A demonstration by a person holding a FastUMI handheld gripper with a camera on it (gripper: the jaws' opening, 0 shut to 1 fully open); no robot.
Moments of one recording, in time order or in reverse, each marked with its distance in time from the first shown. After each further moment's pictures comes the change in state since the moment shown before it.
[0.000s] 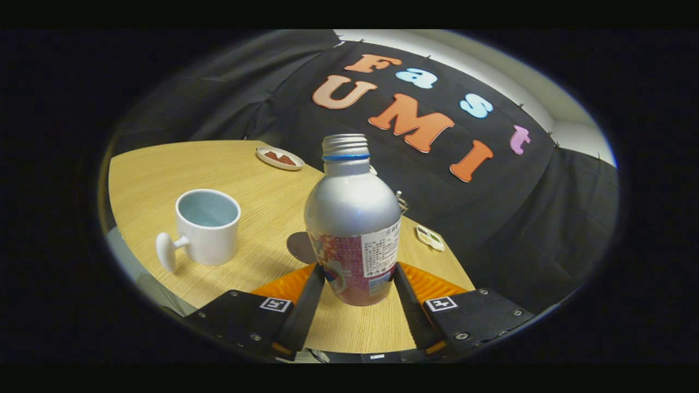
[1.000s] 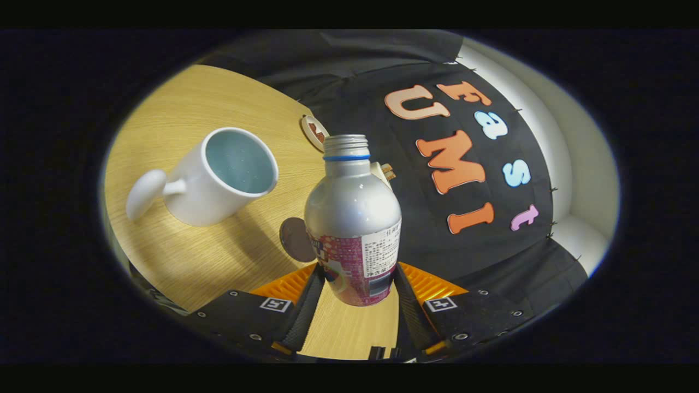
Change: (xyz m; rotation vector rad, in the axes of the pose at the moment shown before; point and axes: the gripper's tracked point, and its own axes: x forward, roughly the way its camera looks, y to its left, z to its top) arm 0.018 0.012 0.018 -0.560 -0.053 -0.108
